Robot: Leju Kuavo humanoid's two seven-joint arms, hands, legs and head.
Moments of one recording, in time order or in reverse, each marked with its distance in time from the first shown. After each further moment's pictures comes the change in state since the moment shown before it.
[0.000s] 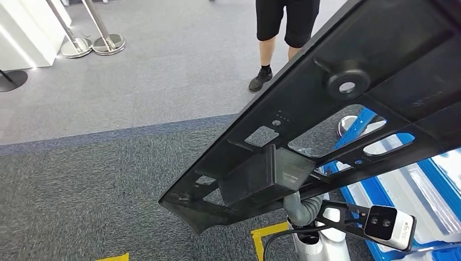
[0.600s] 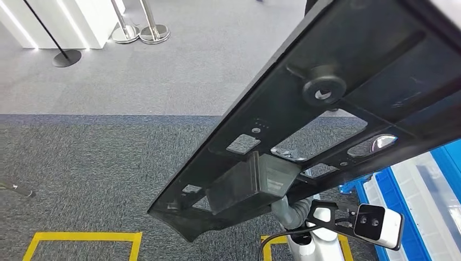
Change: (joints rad) left arm -0.003 -0.018 0.015 0.000 0.015 0.006 0.017; right arm -0.021 -0.006 0.078 0.015 0.000 -0.015 0.000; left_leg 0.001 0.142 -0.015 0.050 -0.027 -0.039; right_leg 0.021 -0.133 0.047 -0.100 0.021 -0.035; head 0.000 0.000
